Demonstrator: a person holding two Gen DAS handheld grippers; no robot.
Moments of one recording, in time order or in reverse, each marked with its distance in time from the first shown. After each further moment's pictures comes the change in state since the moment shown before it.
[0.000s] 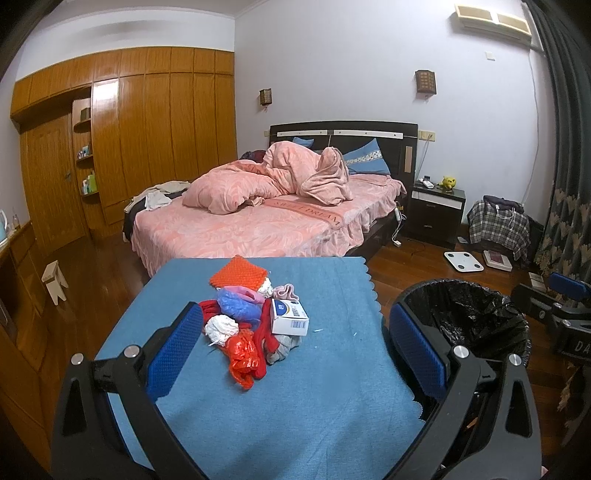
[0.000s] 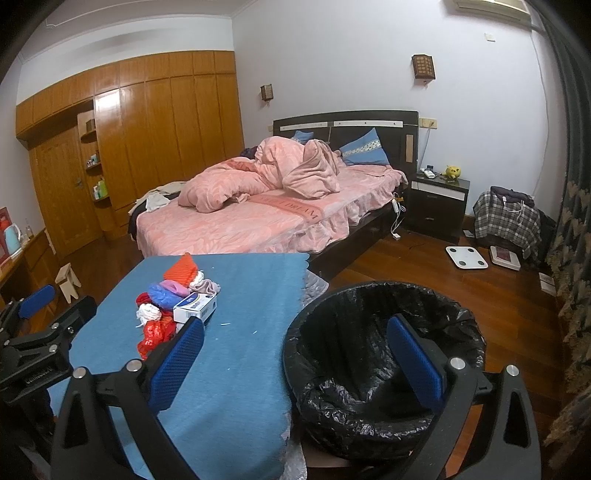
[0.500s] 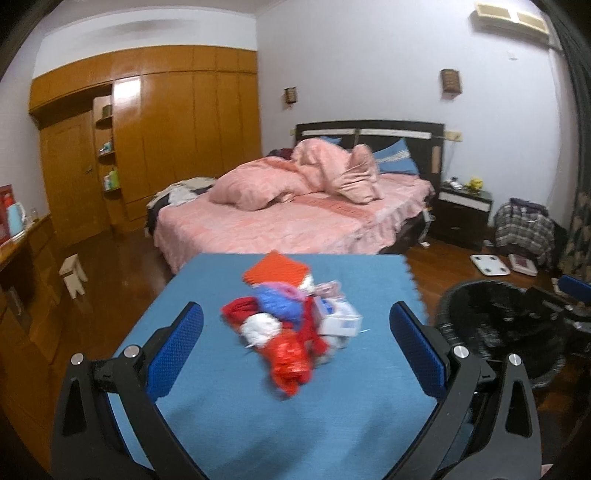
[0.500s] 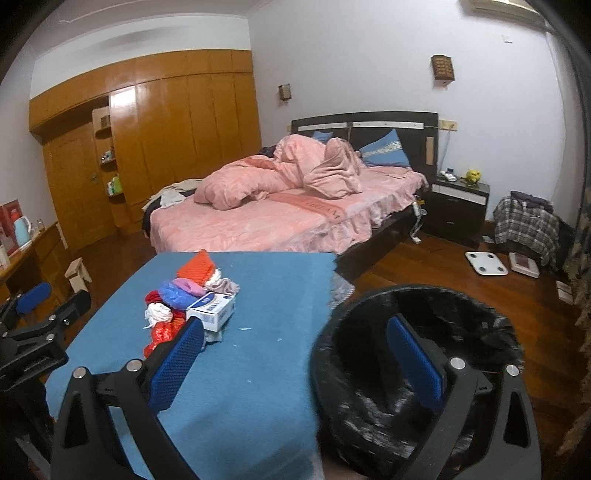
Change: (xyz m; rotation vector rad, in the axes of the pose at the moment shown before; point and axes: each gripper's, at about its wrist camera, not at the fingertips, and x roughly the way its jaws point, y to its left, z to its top) left arm 0.024 0.047 -0.015 -0.025 0.004 0.119; right arm 0.053 0.046 -0.018 -0.025 -0.009 0.072
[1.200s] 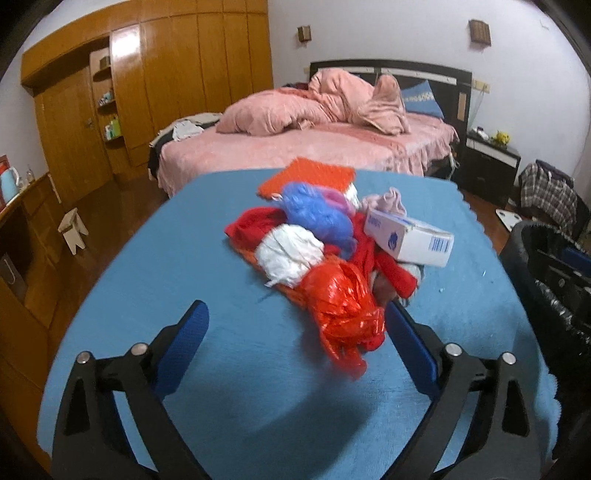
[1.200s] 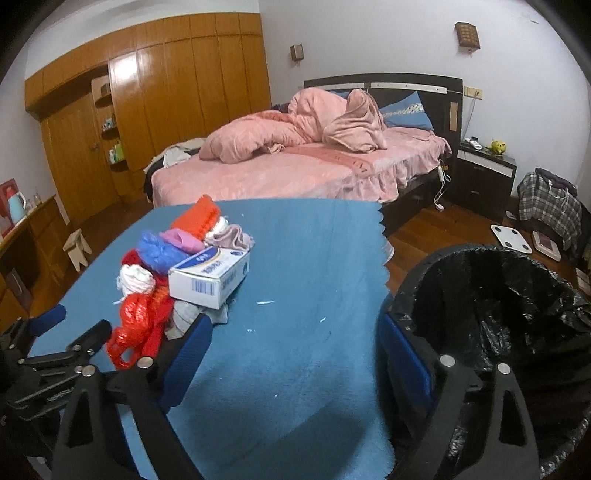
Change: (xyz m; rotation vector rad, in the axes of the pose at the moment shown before) left arm 0.129 0.039 -0.067 -0.027 0.237 0.006; right arm 0.129 0.038 -0.036 -0.017 0.158 0.028
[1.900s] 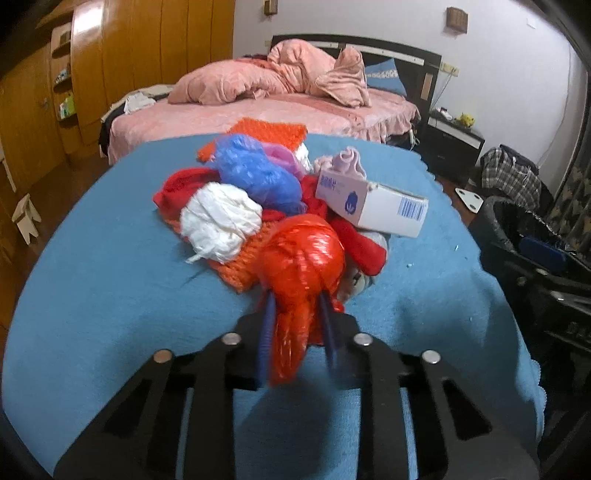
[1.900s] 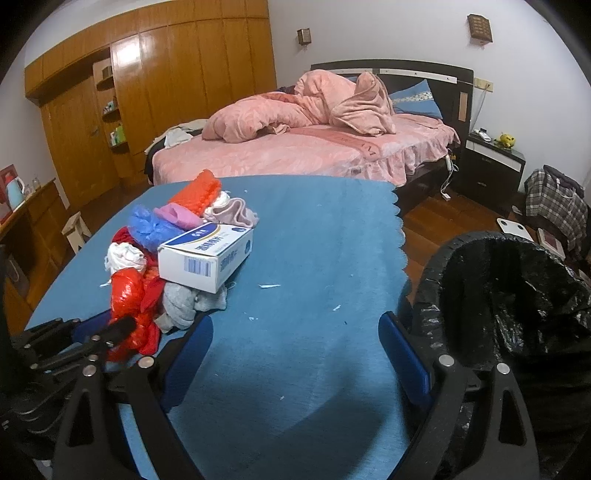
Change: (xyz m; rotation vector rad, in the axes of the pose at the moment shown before) left arm 0.036 -0.012 -0.009 0.003 0.100 -0.203; right arm 0.030 0.010 -0.004 -0.032 0.057 0.003
